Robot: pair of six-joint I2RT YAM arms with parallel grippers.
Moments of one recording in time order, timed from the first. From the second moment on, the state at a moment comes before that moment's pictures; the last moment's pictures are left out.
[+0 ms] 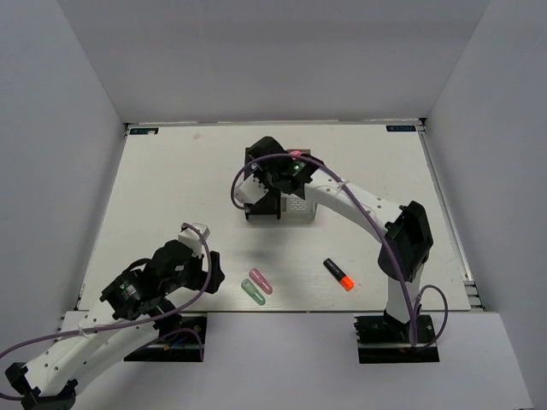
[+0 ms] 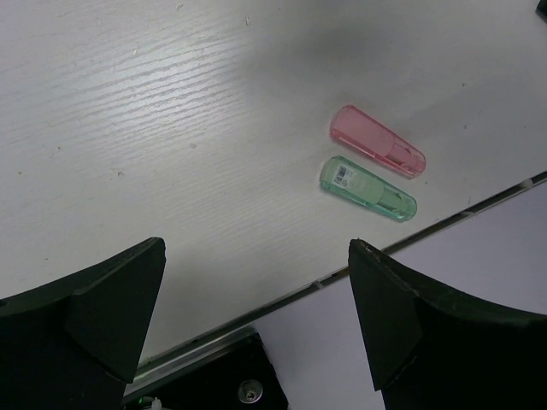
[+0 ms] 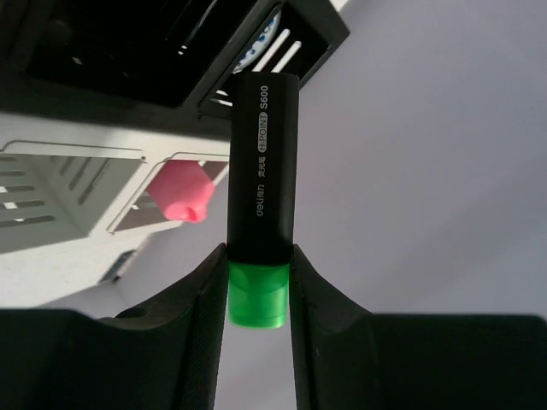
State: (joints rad) left arm -0.78 0.44 0.56 -0.87 -0.15 -0.41; right arm 0.89 1.87 1.76 -0.73 0.33 -1.67
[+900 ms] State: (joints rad) left arm -0.78 0.38 0.55 -0.87 -0.15 -0.41; right arm 0.96 1.99 1.80 -0.83 0.44 -1.82
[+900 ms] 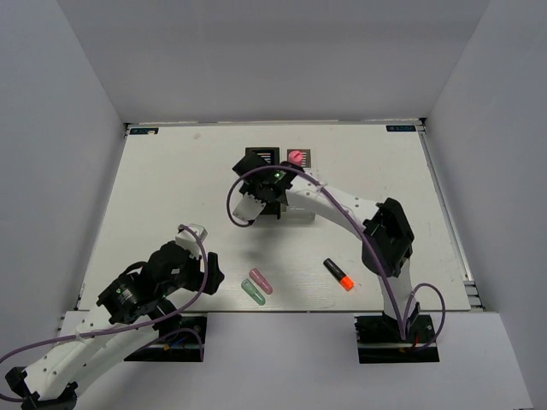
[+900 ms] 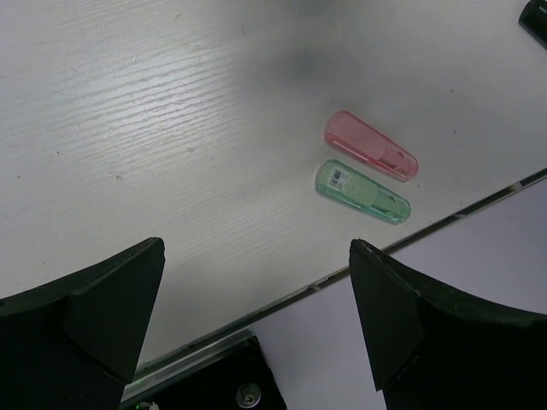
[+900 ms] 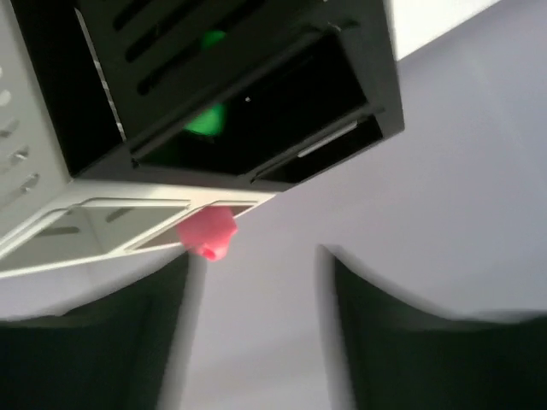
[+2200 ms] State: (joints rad) left arm -0.78 0.76 0.66 -0.69 -0.06 -0.50; right arm 0.61 1.29 0.70 -0.58 -0.25 -0.08
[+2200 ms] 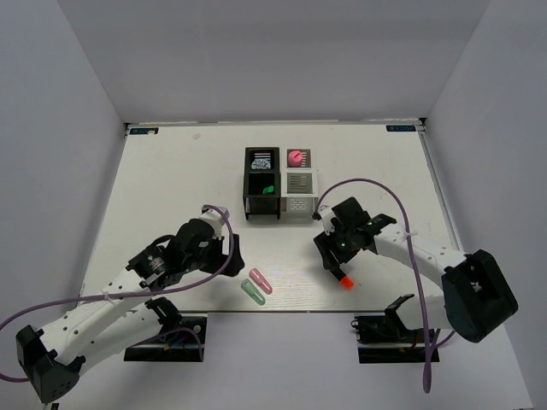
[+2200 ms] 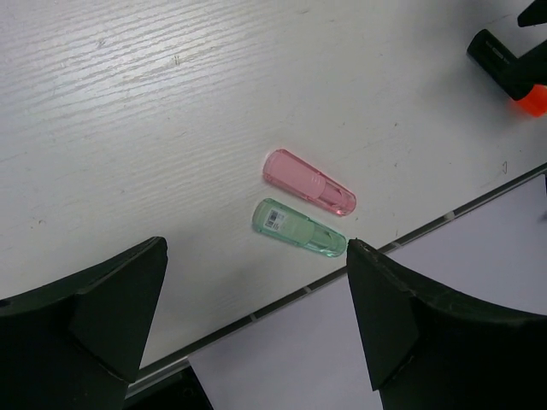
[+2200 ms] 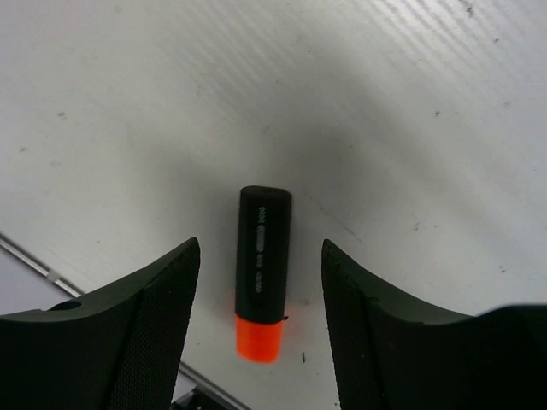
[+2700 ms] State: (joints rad) left arm -0.78 0.70 0.63 -0.70 -0.06 -0.50; right arm 0.64 1.33 0.64 -0.47 -0.09 -0.11
